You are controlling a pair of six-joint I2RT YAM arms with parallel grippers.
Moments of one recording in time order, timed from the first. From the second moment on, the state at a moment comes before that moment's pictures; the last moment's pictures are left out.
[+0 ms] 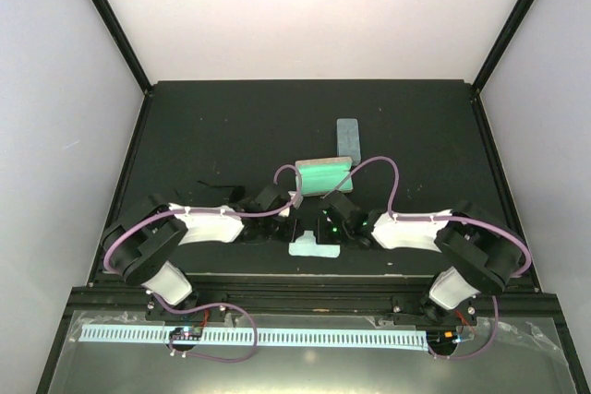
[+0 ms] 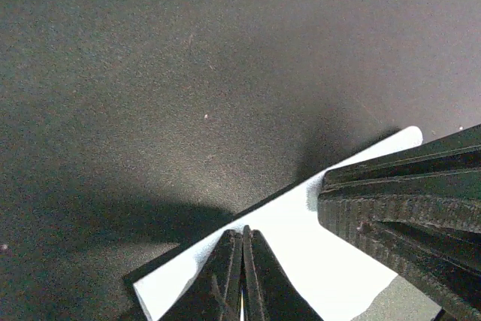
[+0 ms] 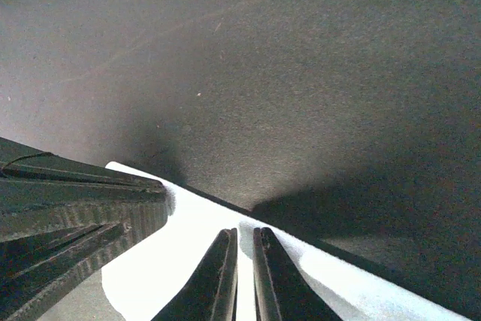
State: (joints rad) left arm -0.80 1.57 0.61 0.02 0.27 -0.64; right arm 0.92 1.55 0.62 -0.03 -0.09 0.86
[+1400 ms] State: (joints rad) left arm -0.82 1.32 0.56 -0.26 0.17 -0.63; right arm 1.06 1.39 0.66 -0.50 0.29 0.82
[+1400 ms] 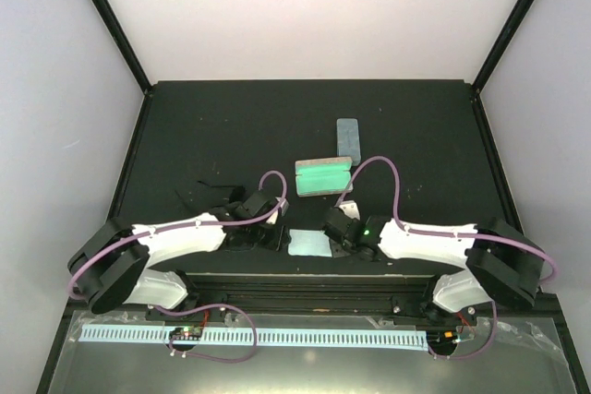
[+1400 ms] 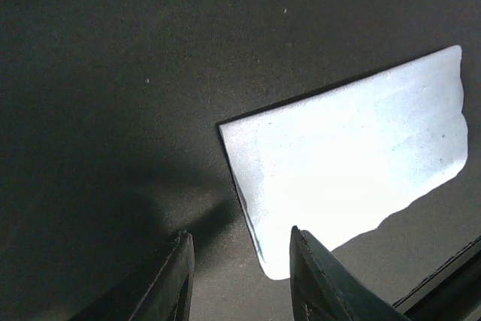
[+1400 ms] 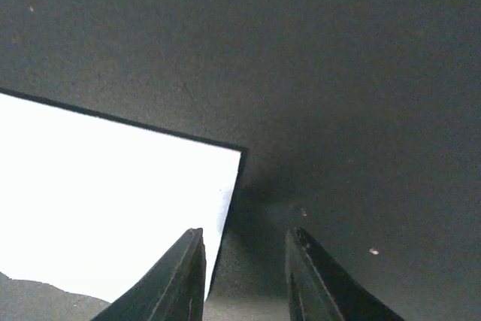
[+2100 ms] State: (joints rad) left arm -0.85 1.41 0.58 -0.23 0.18 -0.70; right arm 1.11 1.51 0.70 -0.43 0.25 0.84
